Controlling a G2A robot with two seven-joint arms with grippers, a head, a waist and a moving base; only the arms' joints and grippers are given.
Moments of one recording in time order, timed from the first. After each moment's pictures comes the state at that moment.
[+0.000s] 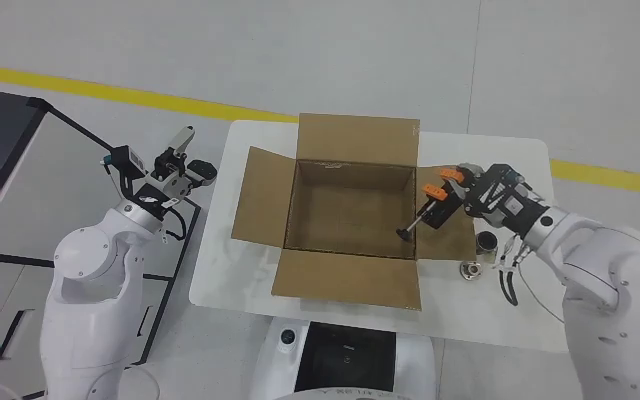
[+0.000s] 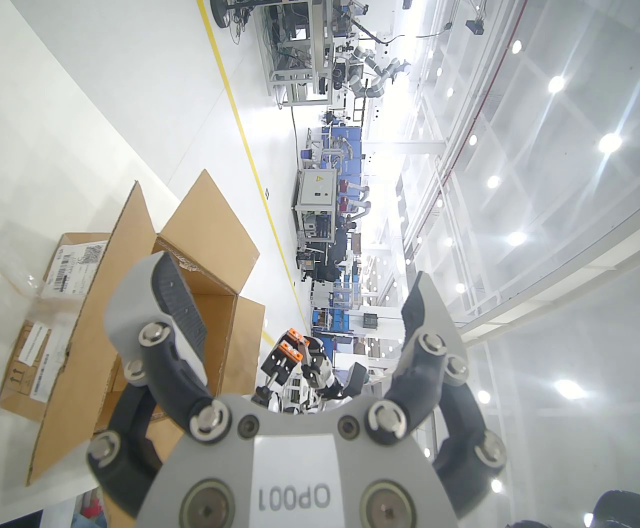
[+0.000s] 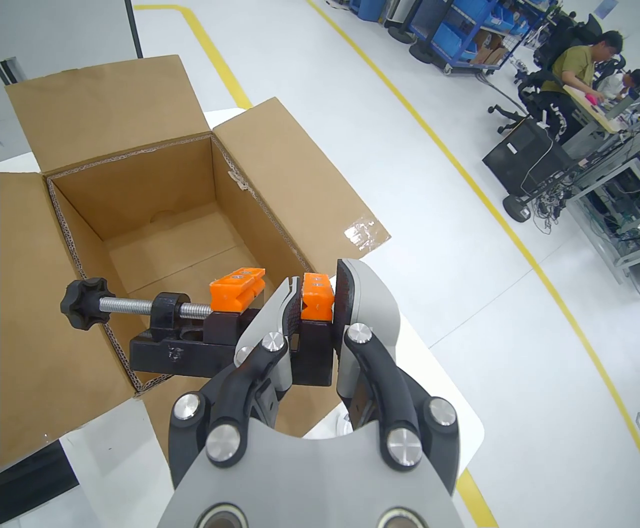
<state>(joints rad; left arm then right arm) 1.64 -1.14 -1.83 -1.99 -0.40 0.22 -0.53 -1.53 -1.11 1.71 -2.08 -1.19 -0.79 0.55</state>
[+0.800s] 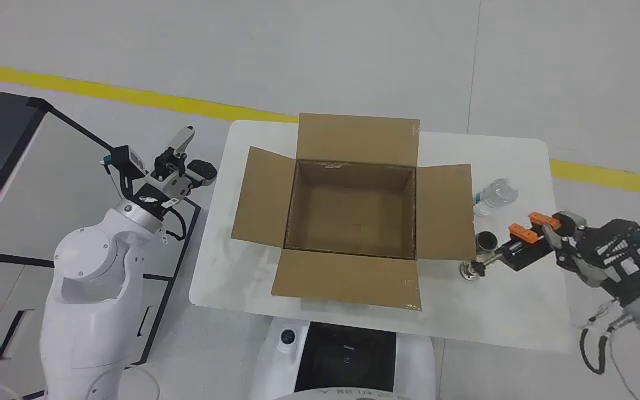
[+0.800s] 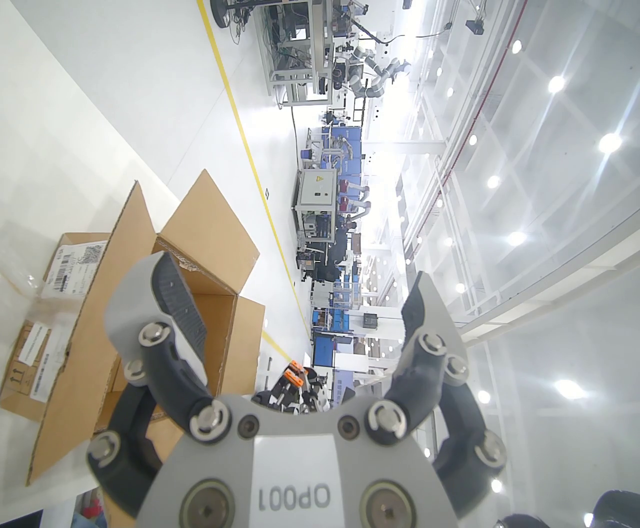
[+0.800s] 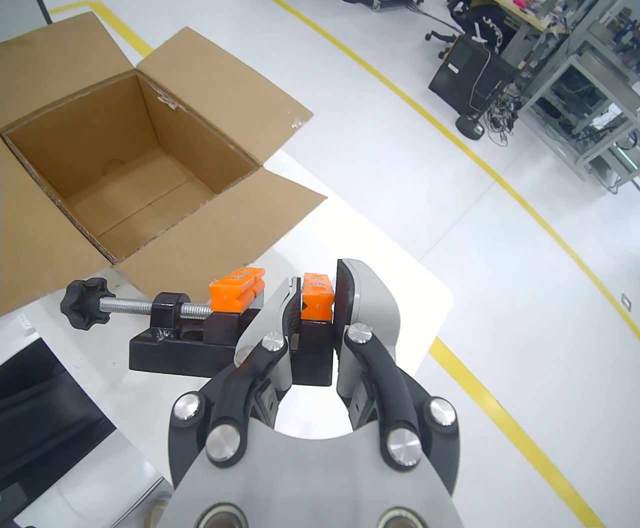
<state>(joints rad) 1.64 -1.14 -1.83 -1.99 -0.40 0.22 -0.53 -1.98 -1.10 2.22 -2.12 -1.07 -0.83 0.39</state>
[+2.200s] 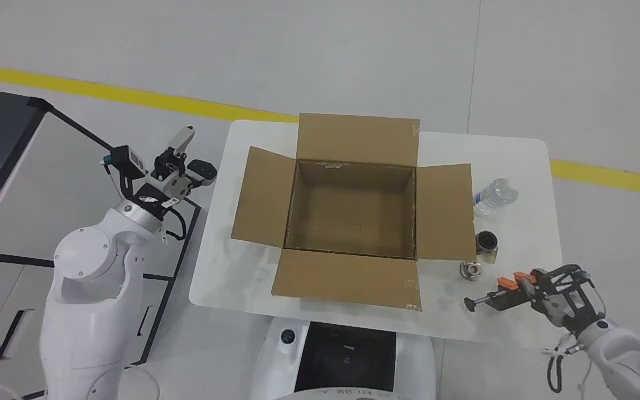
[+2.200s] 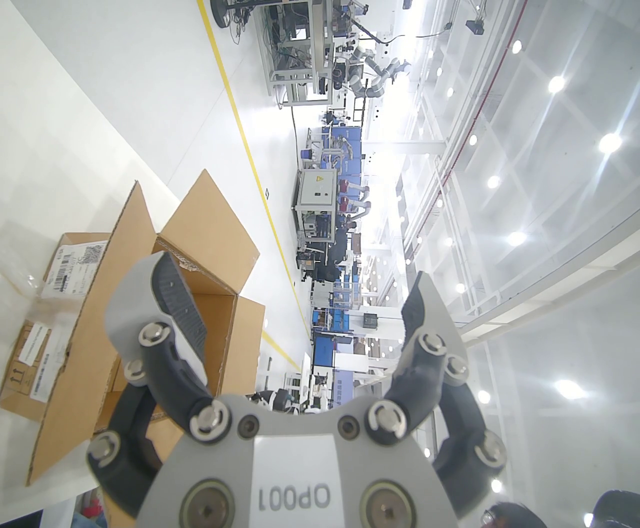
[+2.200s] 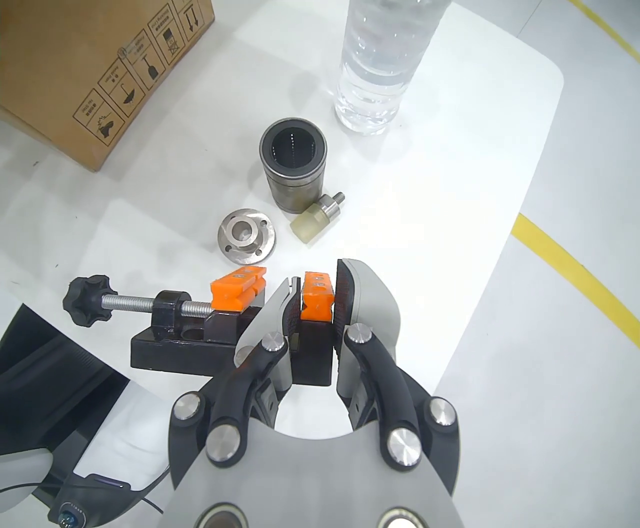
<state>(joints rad) 1.64 -1.14 -1.83 -1.99 -0.40 0.22 -0.53 -2.00 -1.12 2.03 -1.70 -1.32 -0.72 0.22</state>
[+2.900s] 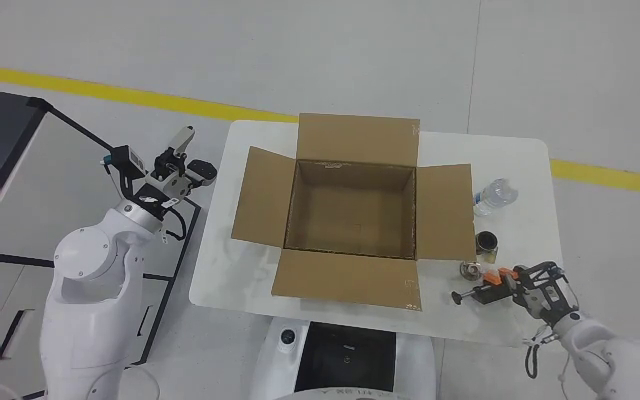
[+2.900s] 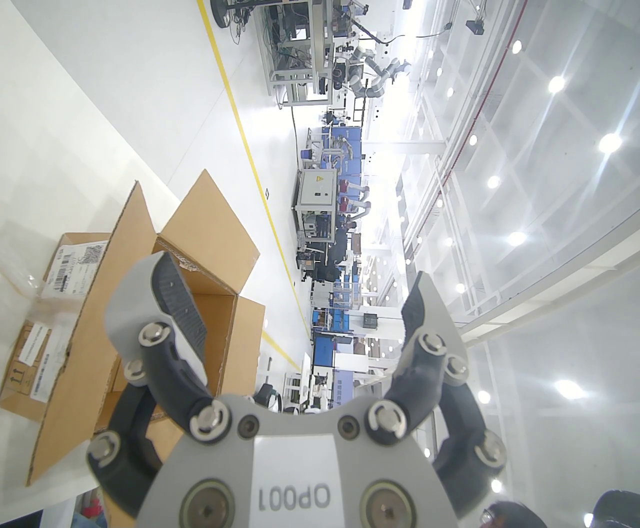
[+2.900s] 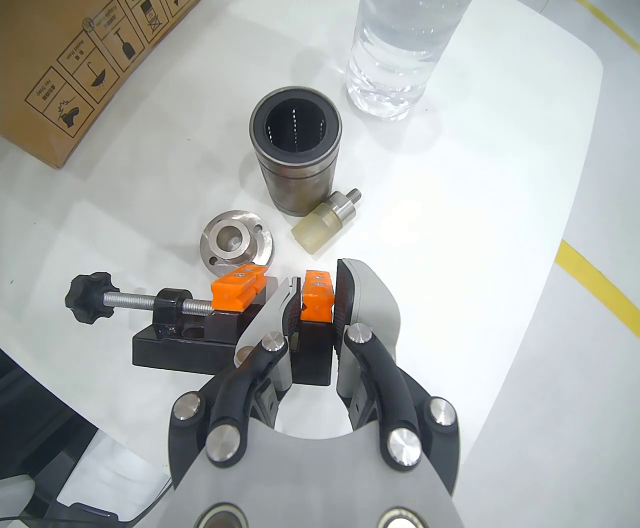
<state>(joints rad) 1.64 -1.14 -1.83 -1.99 -0.40 0.22 -0.53 -1.90 -1.11 1.91 -1.51 -1.44 -0.67 0.06</state>
